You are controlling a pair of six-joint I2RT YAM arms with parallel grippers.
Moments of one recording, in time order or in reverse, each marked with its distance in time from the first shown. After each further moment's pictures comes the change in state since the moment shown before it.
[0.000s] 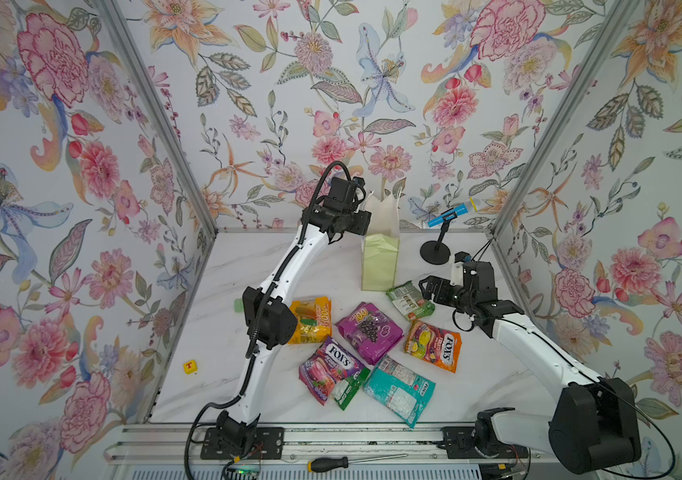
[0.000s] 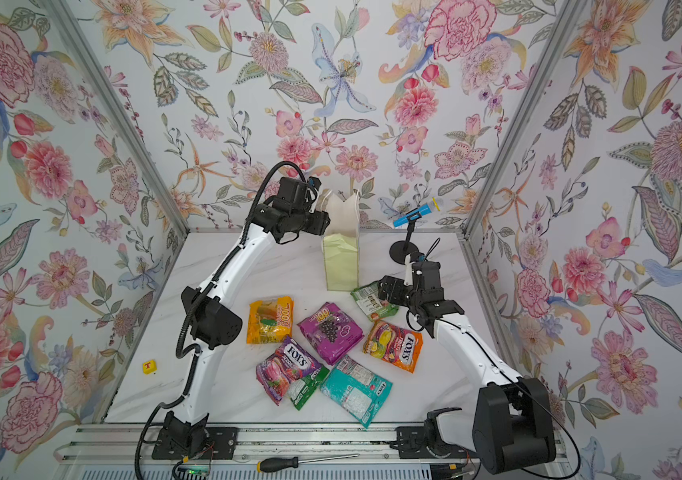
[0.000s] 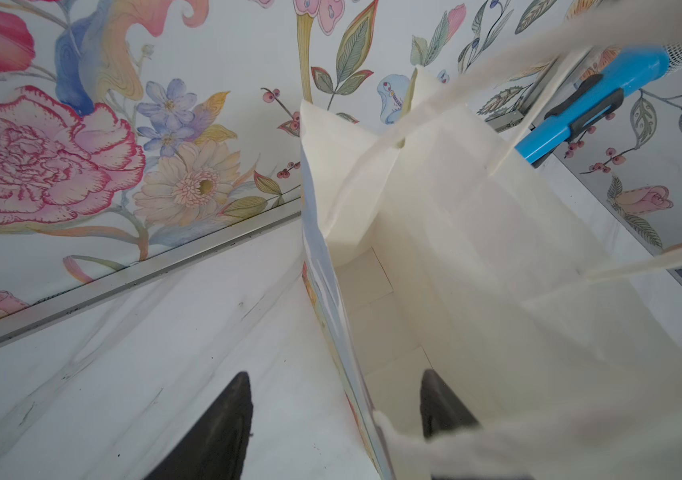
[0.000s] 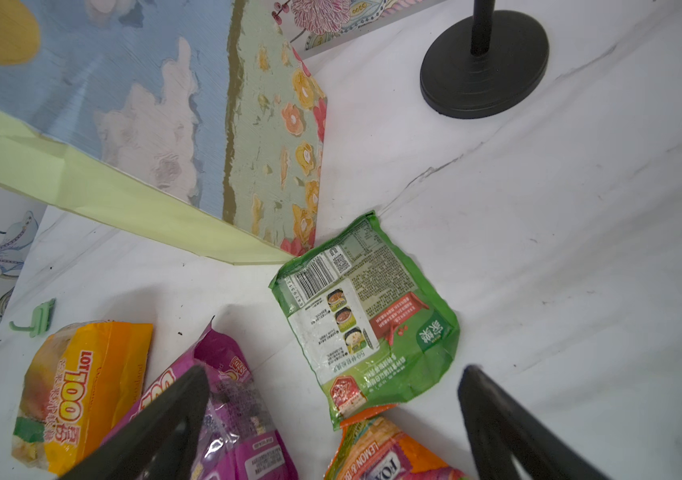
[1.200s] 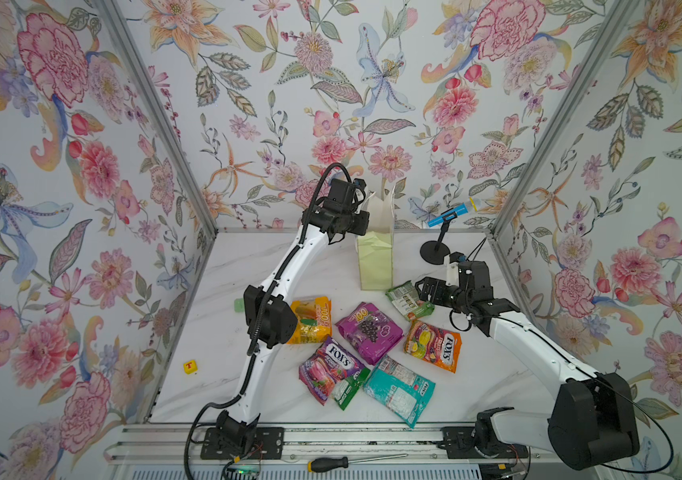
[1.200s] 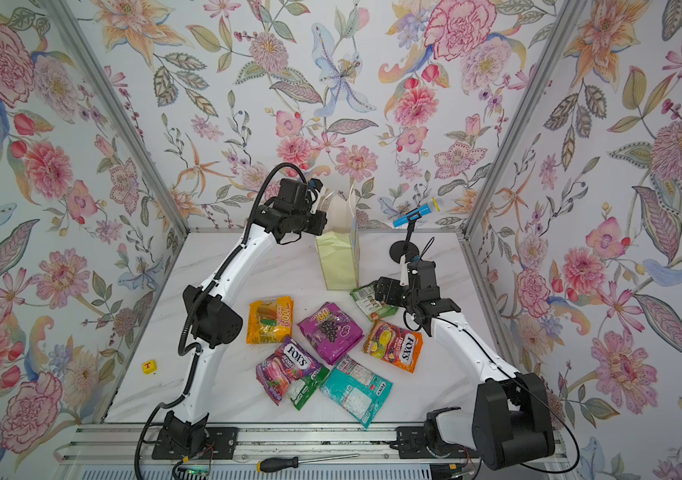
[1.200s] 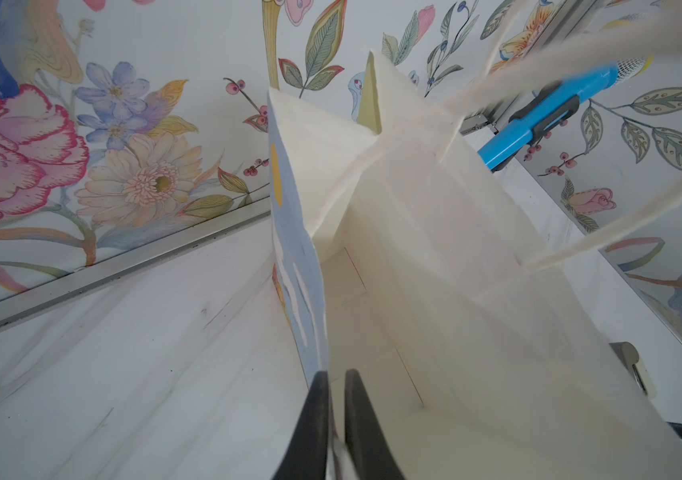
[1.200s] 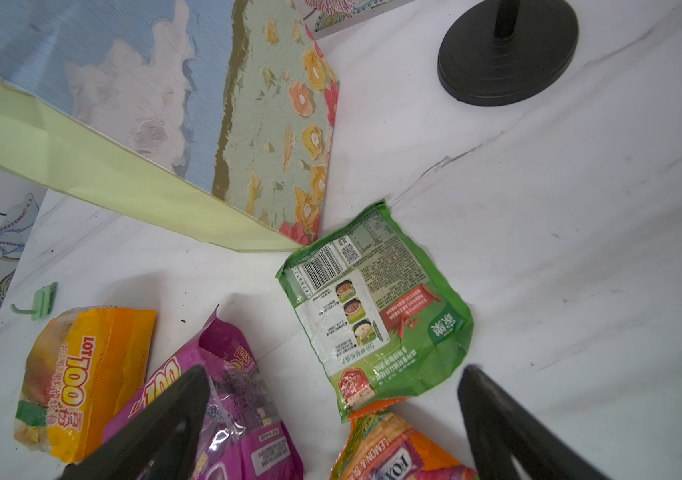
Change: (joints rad) left arm 0.016 0.008 -0.021 0.042 0.102 -0.034; right arm 0.023 0.017 0.008 -0.012 -0.001 -0.006
